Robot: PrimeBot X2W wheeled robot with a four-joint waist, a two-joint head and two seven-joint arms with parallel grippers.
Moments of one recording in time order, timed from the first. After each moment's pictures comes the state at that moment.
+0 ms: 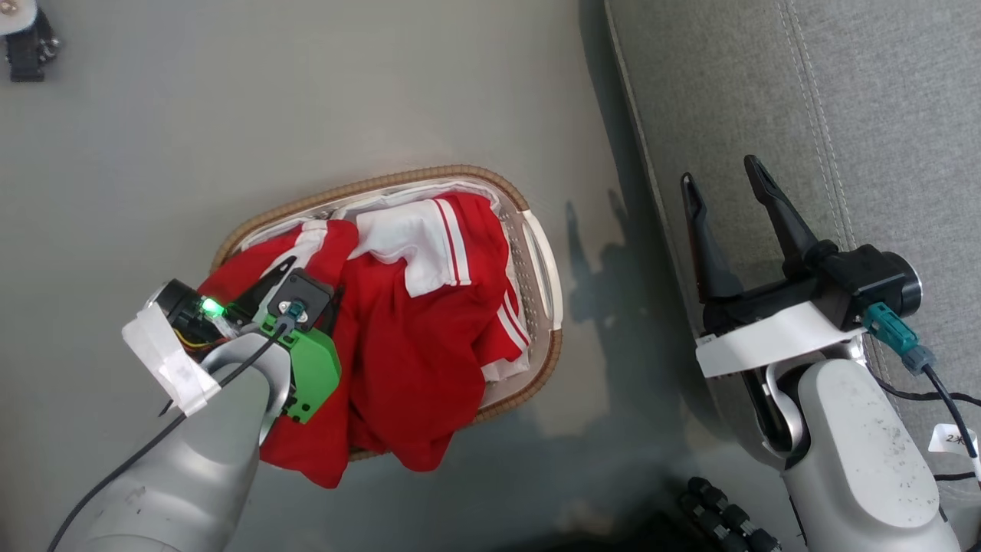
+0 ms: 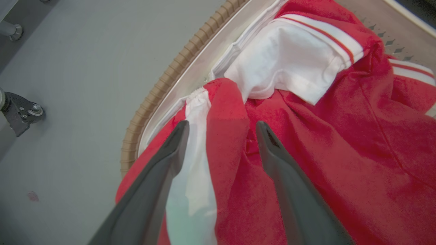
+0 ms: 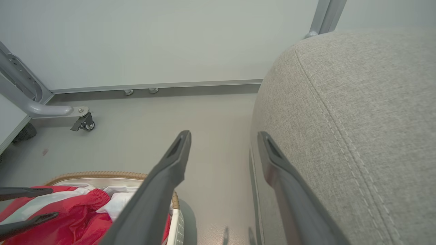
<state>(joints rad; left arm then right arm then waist) -0.77 0.17 -0.60 1.13 -0.03 -0.13 -0.25 -0.37 -0.05 0.11 0.13 0.15 0.13 -0.26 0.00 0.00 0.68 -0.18</state>
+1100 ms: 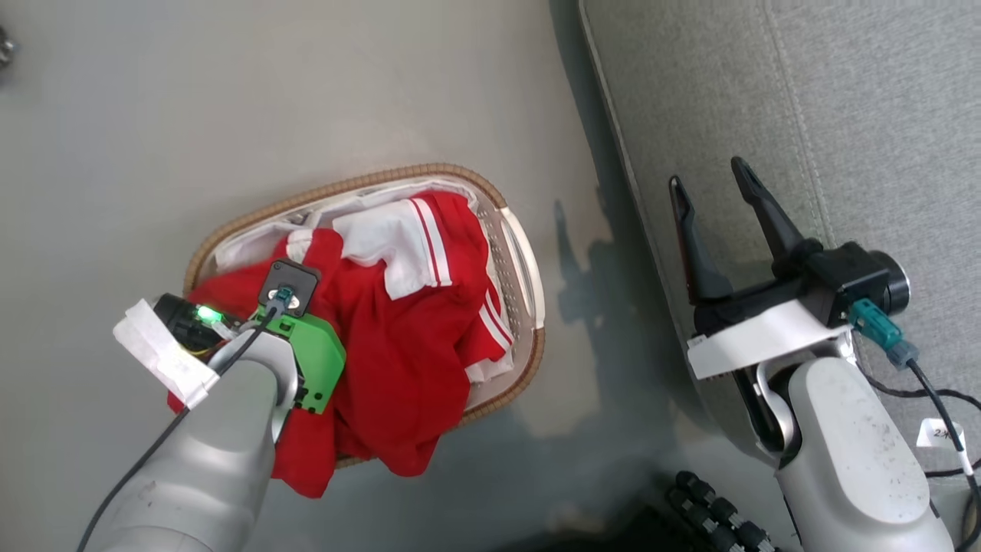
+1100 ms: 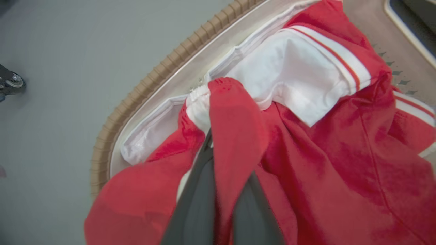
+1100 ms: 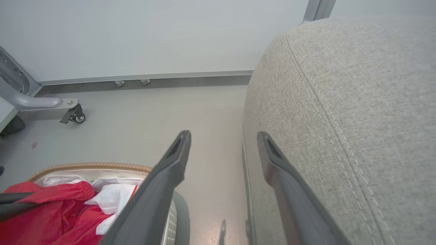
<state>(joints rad) -0.81 0.11 -0.56 1.25 -0.15 -0.08 -0.25 -0.39 -0.05 0.13 0.16 0.14 0.13 -0.26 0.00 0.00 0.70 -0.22</state>
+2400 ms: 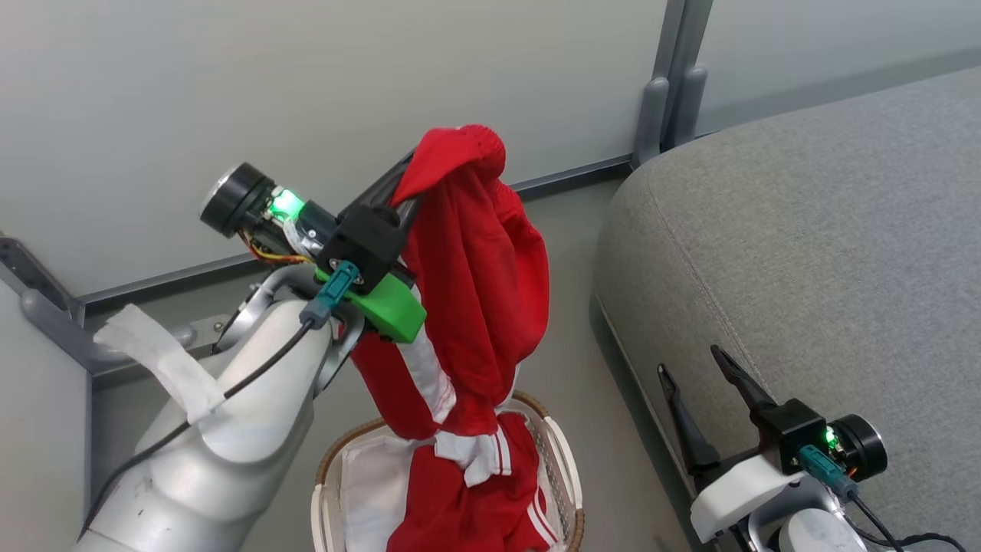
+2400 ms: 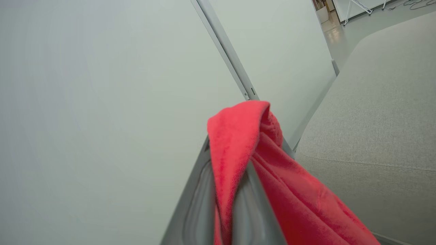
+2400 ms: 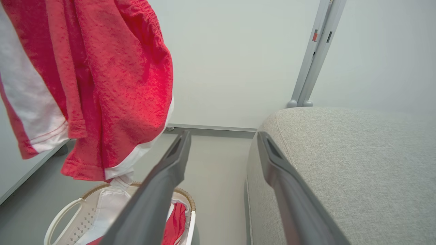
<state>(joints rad) -0.71 0.22 -0.62 0.44 -0.08 -0.12 -0.26 -0.10 -0.05 0.14 0.25 0.02 0.13 -0.26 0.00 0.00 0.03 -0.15</state>
